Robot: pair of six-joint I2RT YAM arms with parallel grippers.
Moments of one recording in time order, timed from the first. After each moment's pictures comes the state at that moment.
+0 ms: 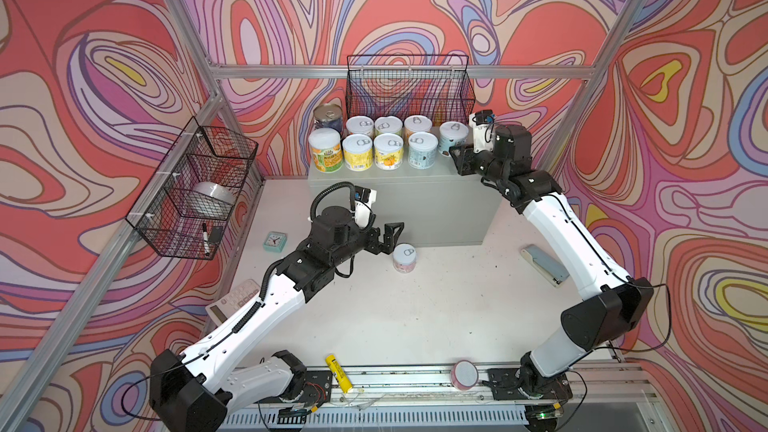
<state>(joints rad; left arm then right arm) -0.61 1.13 1.01 -0.18 0.11 -0.31 0.30 1.65 1.77 -0.42 -0.13 0.16</state>
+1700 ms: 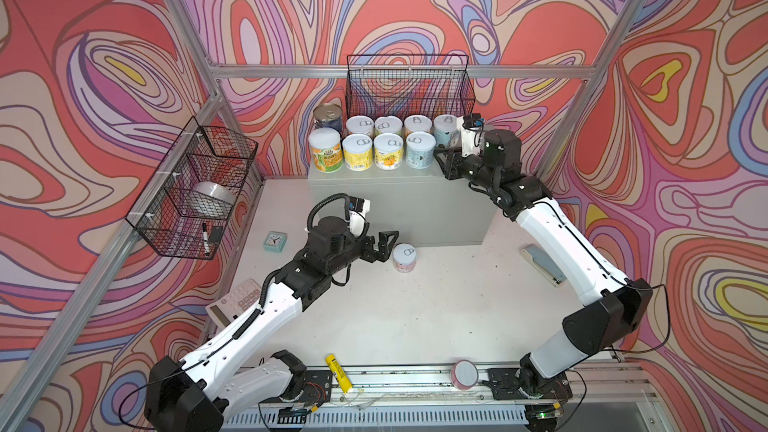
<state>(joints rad) -0.58 1.07 0.87 -0.13 0.13 -0.36 0.38 1.61 1.71 -0.35 -0.17 0.25</state>
